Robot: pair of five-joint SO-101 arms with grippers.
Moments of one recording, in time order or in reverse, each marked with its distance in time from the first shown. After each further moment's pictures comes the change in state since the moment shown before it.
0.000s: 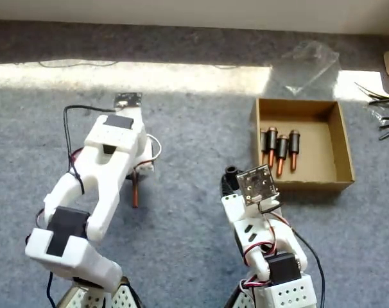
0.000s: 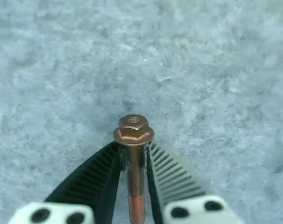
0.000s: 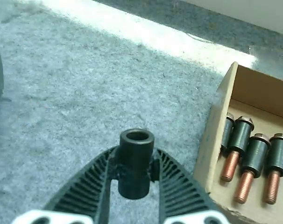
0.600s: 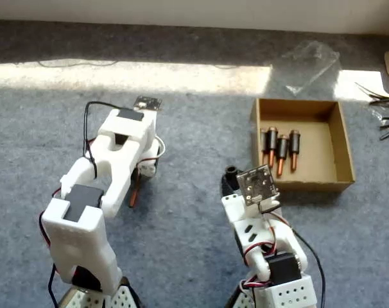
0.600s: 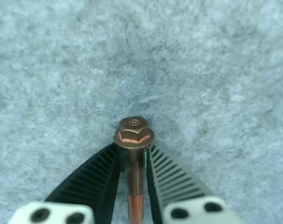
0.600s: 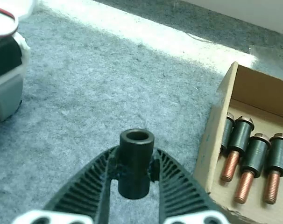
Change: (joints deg) left arm 0.9 18.5 -11.7 1.3 -11.5; right arm 0.0 0.0 0.0 0.0 0.0
